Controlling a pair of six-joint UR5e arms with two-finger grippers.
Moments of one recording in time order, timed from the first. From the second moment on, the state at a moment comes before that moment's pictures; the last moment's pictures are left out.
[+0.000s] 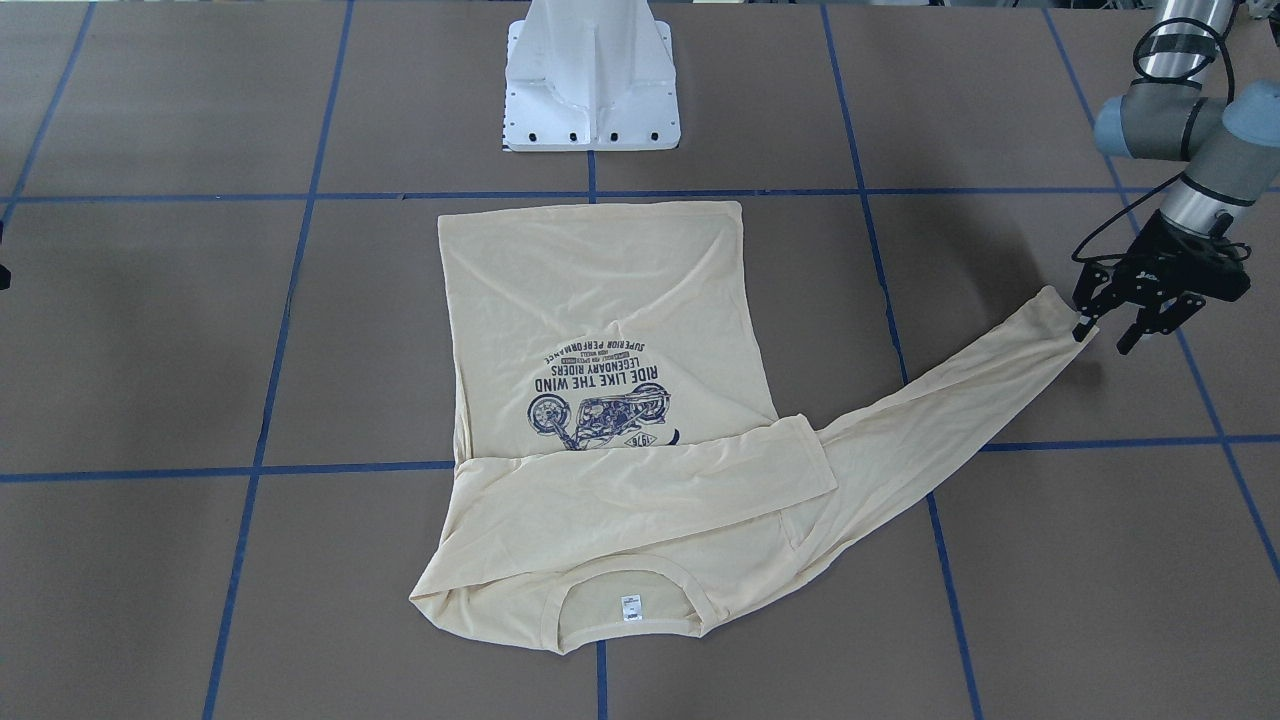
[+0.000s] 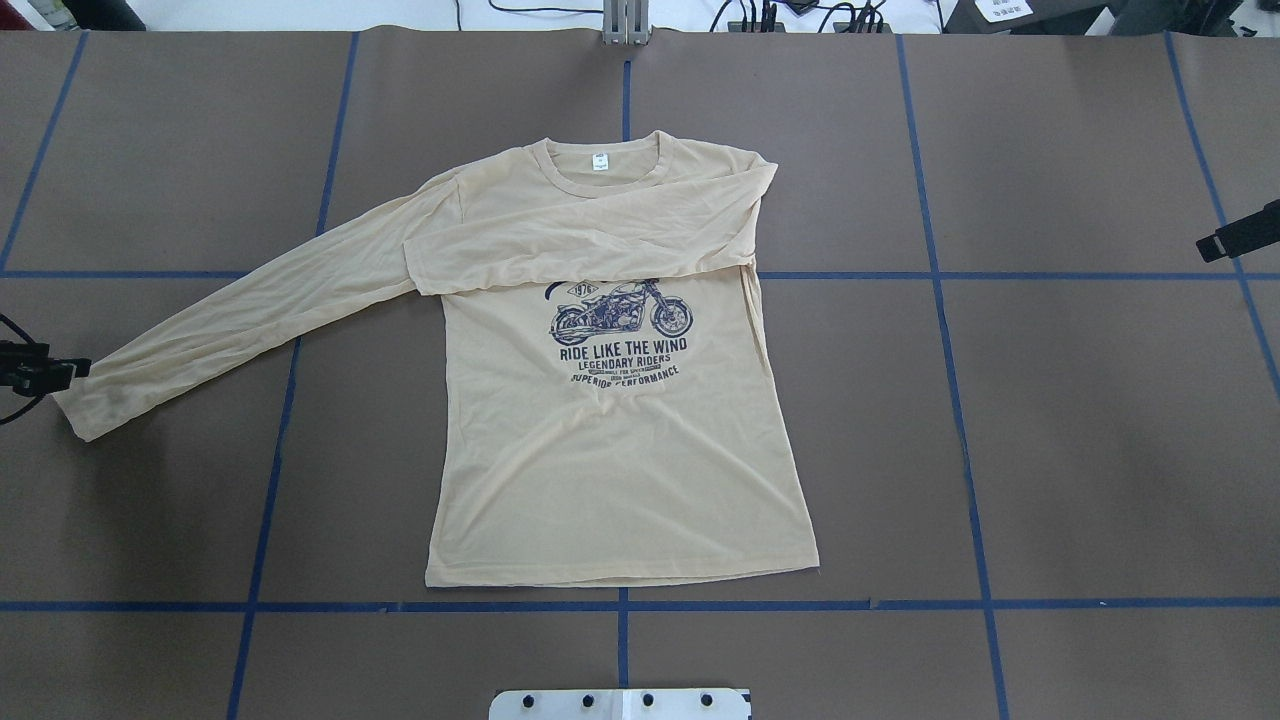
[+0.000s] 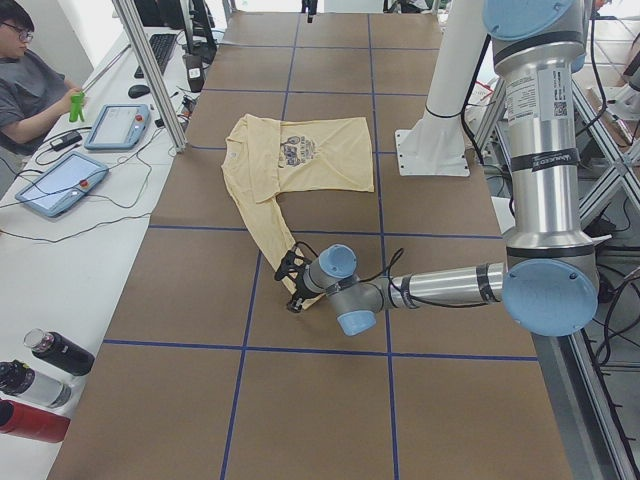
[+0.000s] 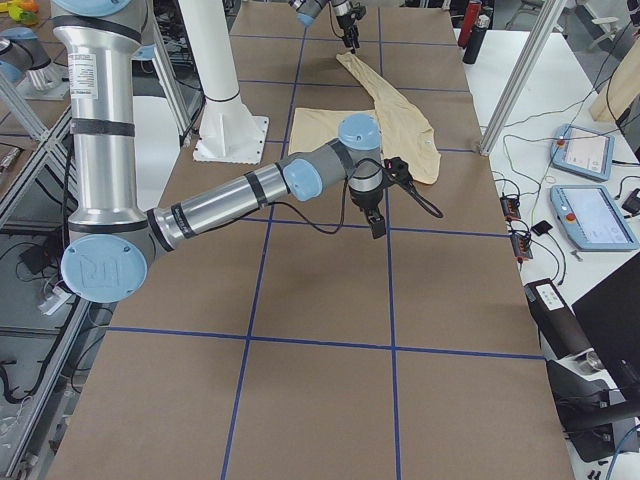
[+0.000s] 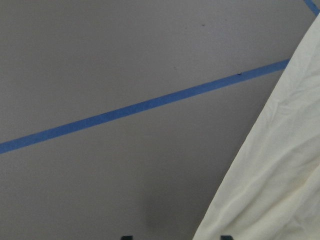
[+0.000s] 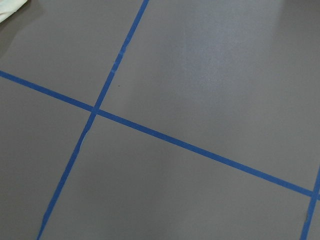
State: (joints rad) left arm -0.93 -1.42 -1.42 -2.85 -1.93 -0.68; right arm 1.27 -1.58 2.00 -1.46 2.25 0.21
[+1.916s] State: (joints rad) left arm -0.91 -1.39 -1.37 -2.96 -1.94 -0.84; right arm 1.27 -1.58 2.00 -1.46 2.25 0.21
